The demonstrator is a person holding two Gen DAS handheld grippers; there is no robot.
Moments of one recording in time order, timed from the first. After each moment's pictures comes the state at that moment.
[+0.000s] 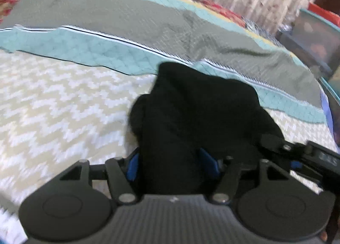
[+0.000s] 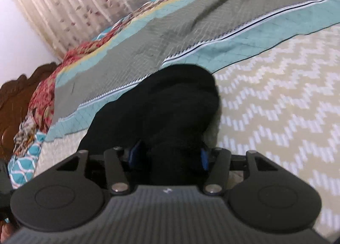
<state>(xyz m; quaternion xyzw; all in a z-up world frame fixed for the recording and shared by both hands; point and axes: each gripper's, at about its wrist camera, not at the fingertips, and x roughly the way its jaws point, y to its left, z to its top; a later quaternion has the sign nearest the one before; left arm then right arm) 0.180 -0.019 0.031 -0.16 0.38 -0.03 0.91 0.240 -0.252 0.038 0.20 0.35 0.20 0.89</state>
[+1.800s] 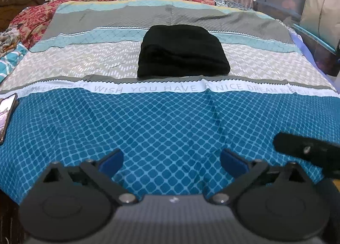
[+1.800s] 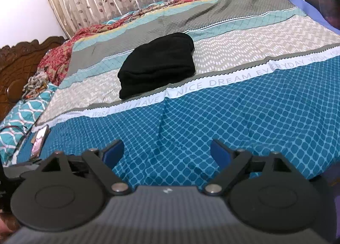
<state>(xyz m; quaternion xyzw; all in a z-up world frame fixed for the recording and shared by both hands) -0.132 -0.091 0.054 -0.04 0.39 -0.01 0.92 -0.070 -0.253 0.052 0.10 0.35 0.14 0.92</state>
